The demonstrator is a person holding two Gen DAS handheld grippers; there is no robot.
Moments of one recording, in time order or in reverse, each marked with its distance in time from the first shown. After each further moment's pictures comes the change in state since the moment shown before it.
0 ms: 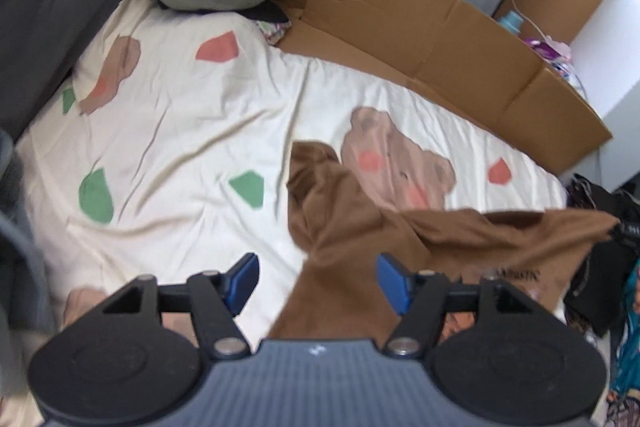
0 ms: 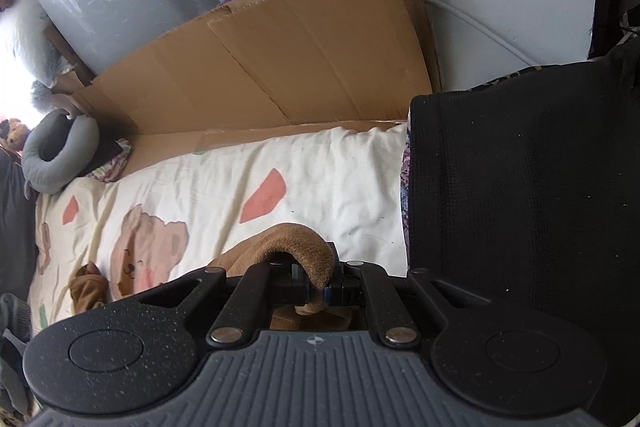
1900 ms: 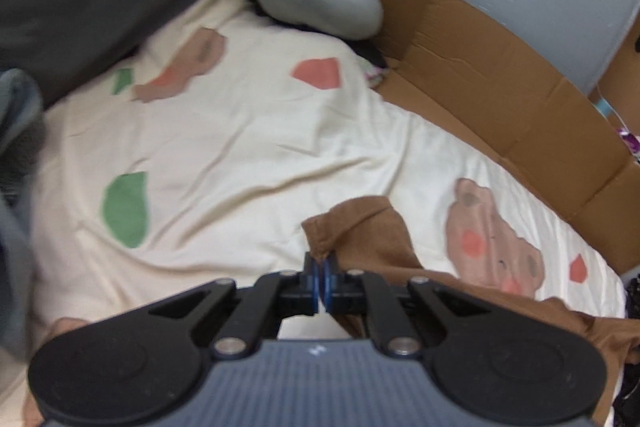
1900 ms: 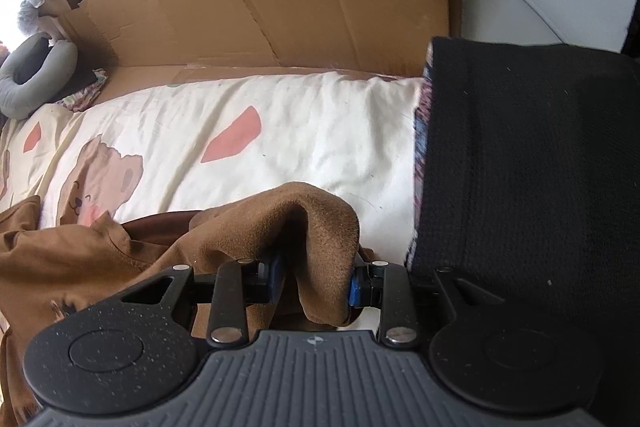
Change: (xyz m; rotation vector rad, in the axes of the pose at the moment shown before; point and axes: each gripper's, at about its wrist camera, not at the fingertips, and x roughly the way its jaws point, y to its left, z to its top) left arm 0.062 0.086 -0.007 -0.230 -0.208 0.111; right arm 0.055 0.002 -0.027 -0.160 0.090 -0.080
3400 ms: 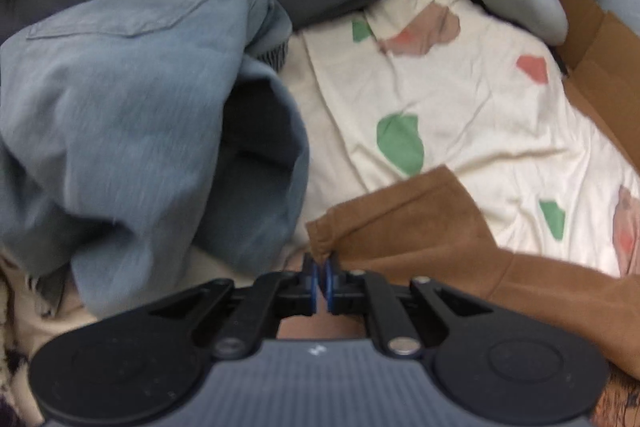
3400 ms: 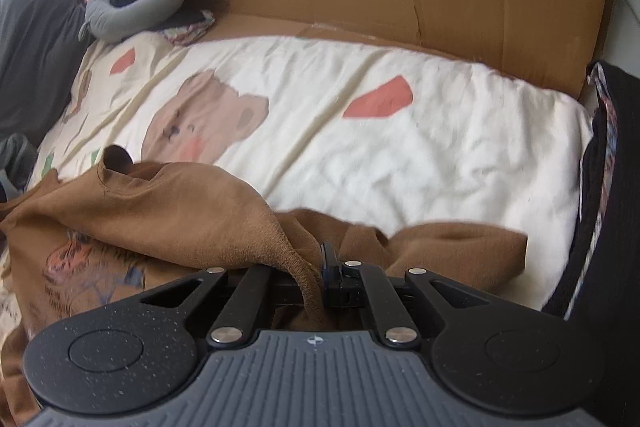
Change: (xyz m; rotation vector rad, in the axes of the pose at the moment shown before) left arm -0.055 0.123 -0.050 -0.167 0.094 0.375; right arm -0.003 0.079 -0.036 -0.221 0.054 0.188
